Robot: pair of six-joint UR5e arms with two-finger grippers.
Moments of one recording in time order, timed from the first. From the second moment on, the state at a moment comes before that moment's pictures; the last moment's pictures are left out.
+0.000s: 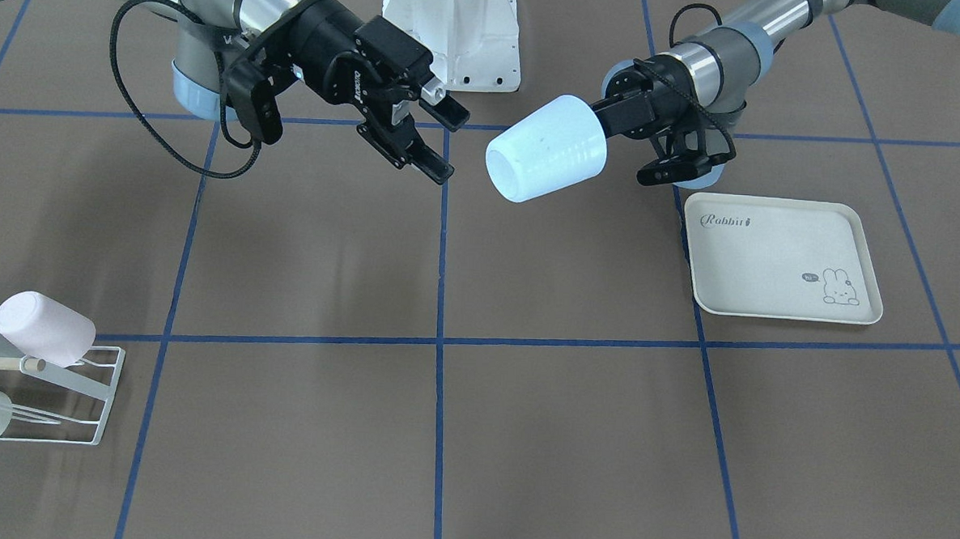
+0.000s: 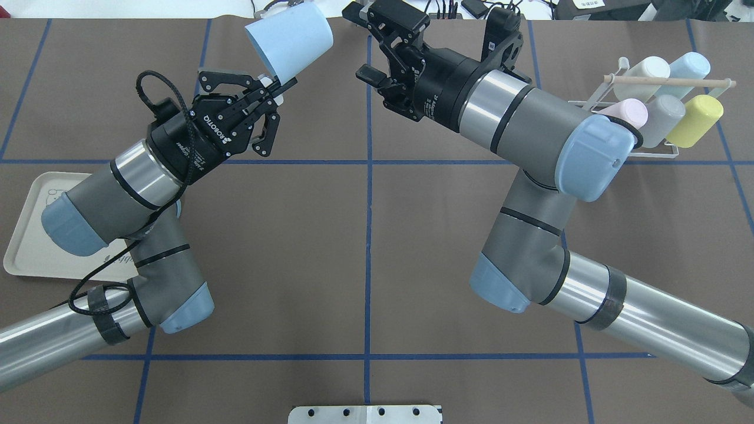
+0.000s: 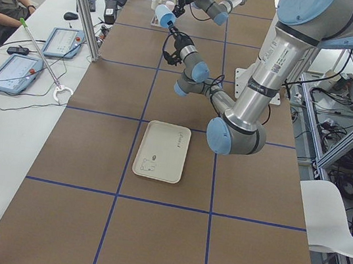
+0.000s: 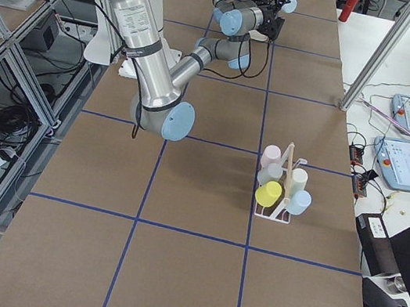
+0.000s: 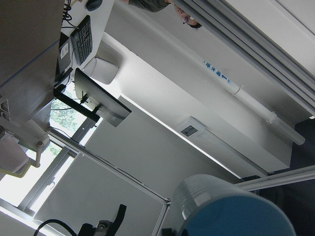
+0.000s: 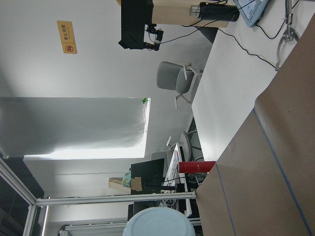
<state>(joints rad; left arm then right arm) -0.57 -2.07 -1.50 -3.50 -1.31 -2.53 0.61 -0.95 1.68 -0.29 1.42 2.00</state>
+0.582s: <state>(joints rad) -0.56 -2.11 -1.48 -3.44 -1.31 -2.52 0.59 -0.95 1.68 -0.30 1.42 1.90</state>
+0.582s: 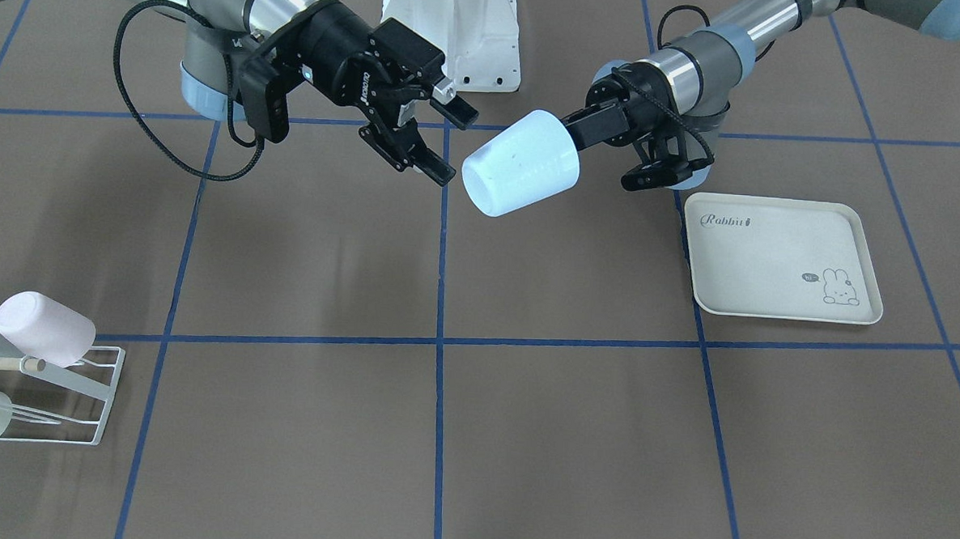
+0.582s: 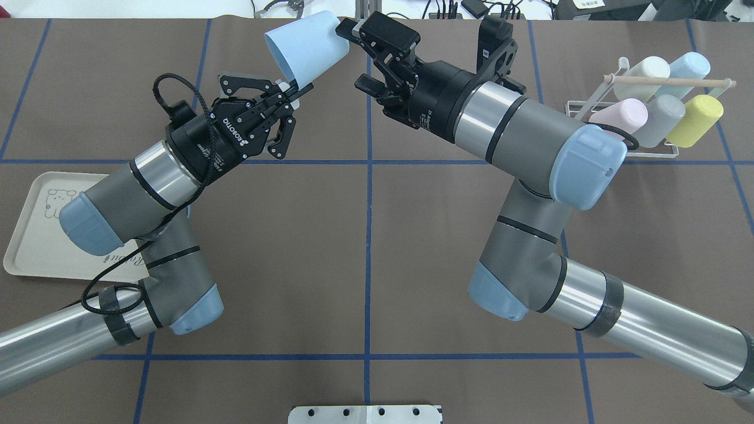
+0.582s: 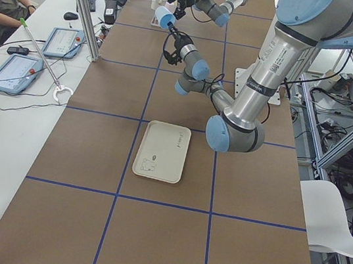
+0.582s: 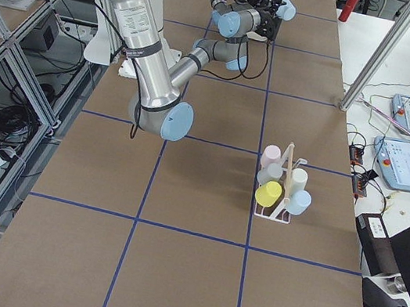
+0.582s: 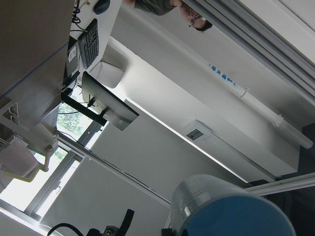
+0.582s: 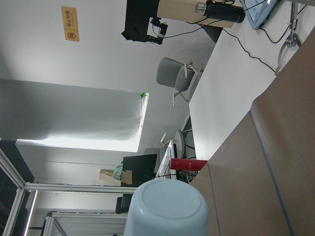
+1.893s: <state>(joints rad) -0.51 -2.14 -1.48 -3.41 -1.27 -2.52 0.59 -0.95 1.67 -0.29 1.40 1.90</state>
